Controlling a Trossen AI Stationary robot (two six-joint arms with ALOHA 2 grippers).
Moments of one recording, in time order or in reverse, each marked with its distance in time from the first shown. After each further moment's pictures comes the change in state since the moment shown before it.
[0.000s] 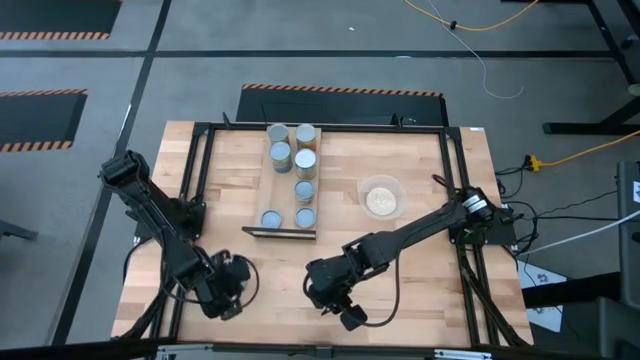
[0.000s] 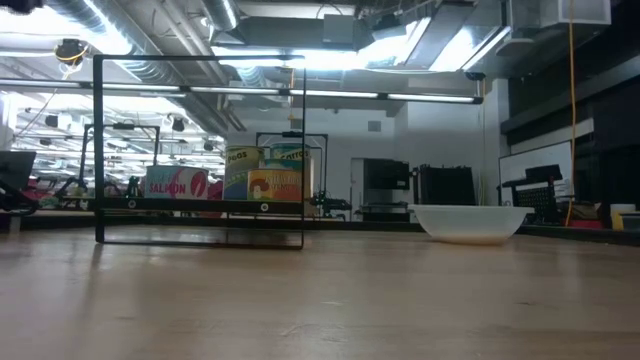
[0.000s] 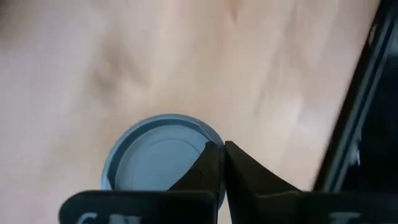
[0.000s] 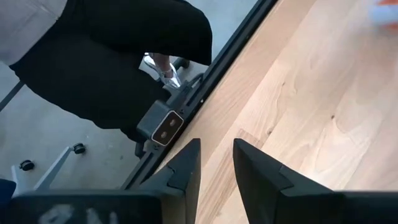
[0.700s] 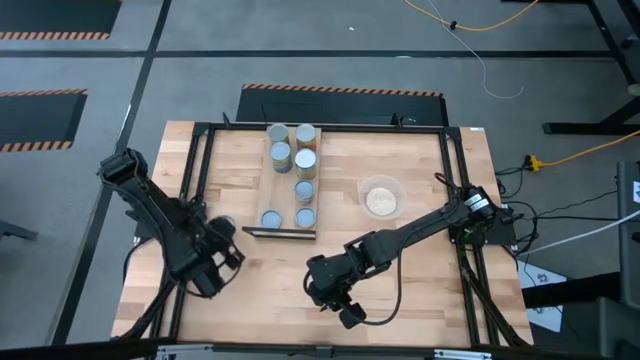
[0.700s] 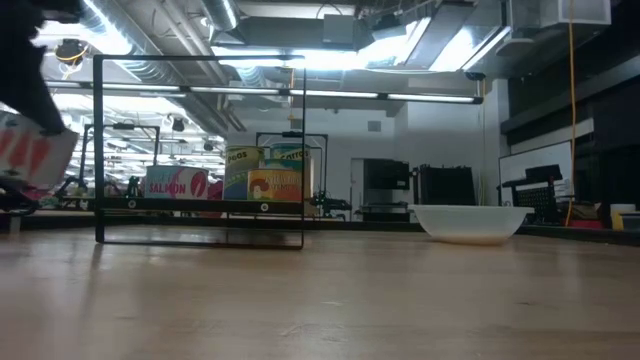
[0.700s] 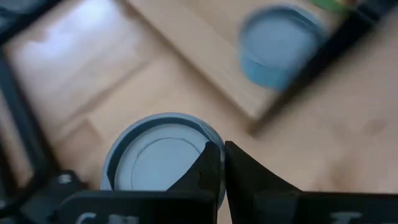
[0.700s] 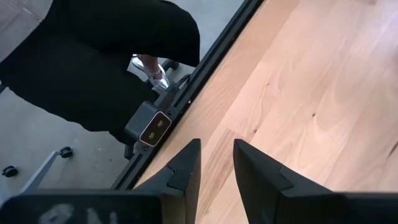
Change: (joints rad) left arm 0.016 -0.031 0.003 -0.696 -0.457 -0.500; right arm 0.000 -0.015 0.000 -0.013 0.053 0.002
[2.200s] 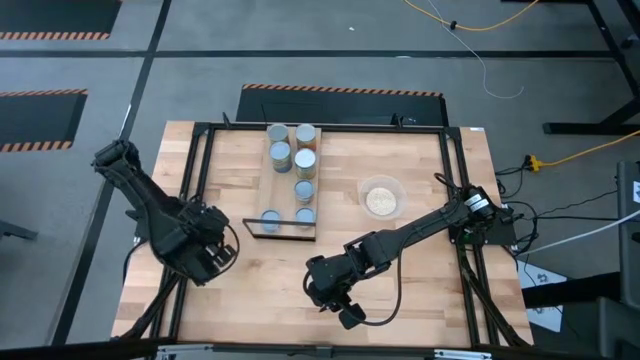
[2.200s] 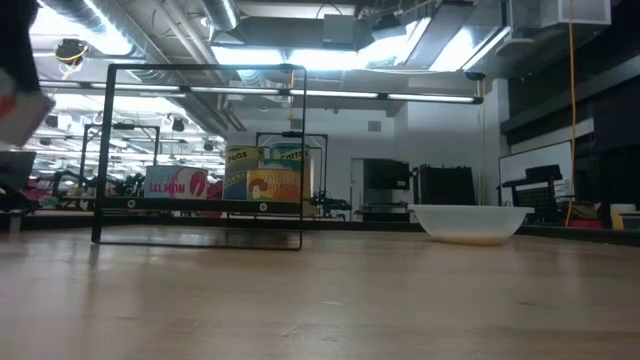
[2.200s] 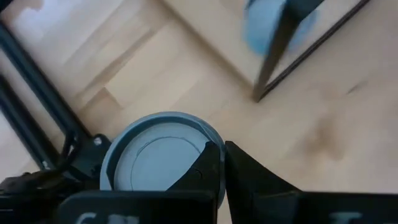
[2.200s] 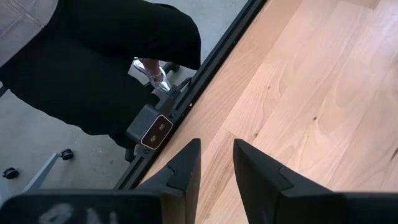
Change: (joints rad) left arm 0.053 -0.138 0.132 -0.167 0.204 0.121; right arm 0.000 0.002 0.000 0.014 -0.003 0.005
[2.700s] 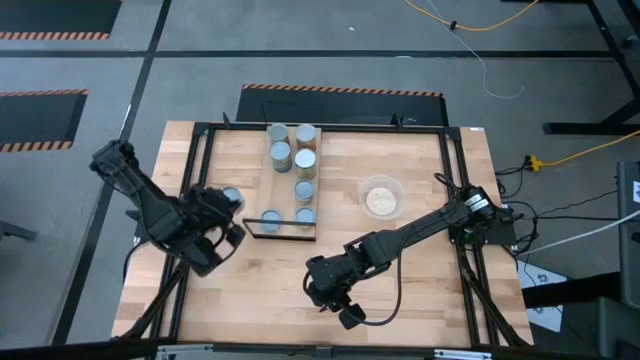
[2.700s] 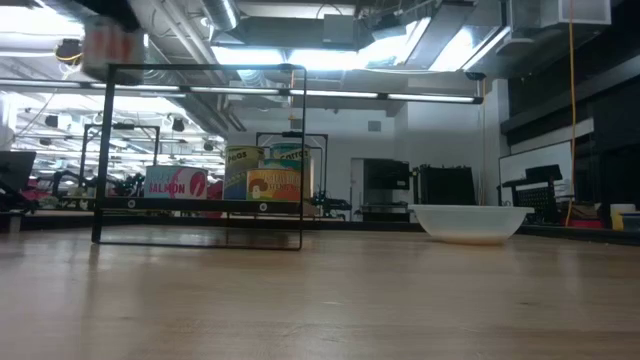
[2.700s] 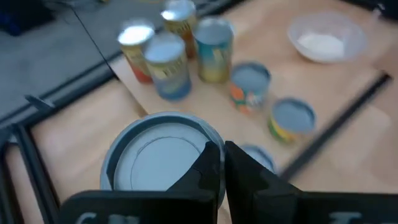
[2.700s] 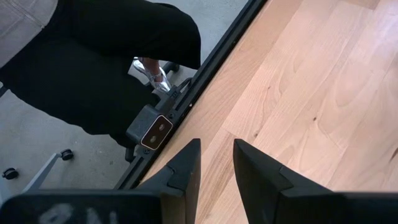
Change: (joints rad) left arm 0.083 -0.017 0.177 -0.092 -0.450 0.041; right arm 0.000 0.000 0.000 0.002 0.000 0.000
